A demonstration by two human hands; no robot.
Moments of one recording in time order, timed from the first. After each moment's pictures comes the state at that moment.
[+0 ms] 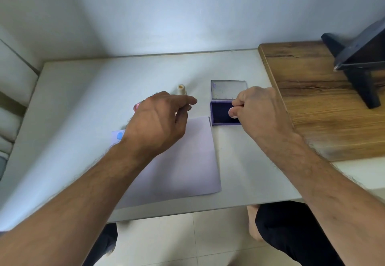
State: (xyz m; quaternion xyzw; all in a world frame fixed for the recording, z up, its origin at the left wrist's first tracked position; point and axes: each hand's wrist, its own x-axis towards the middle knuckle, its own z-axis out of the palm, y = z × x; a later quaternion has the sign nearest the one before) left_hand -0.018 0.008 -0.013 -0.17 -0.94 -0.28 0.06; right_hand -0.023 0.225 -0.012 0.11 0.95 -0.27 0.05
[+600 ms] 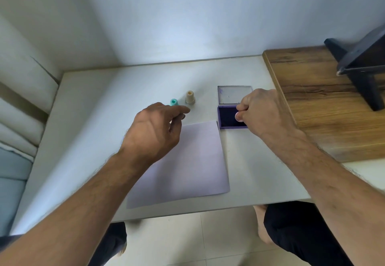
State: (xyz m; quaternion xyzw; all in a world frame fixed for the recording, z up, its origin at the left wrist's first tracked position) left_hand -0.008 -0.020 -0.009 -0.15 -0.95 -0.28 0.07; right_hand -0.028 0.222 -0.008 0.08 0.97 -0.21 0.04
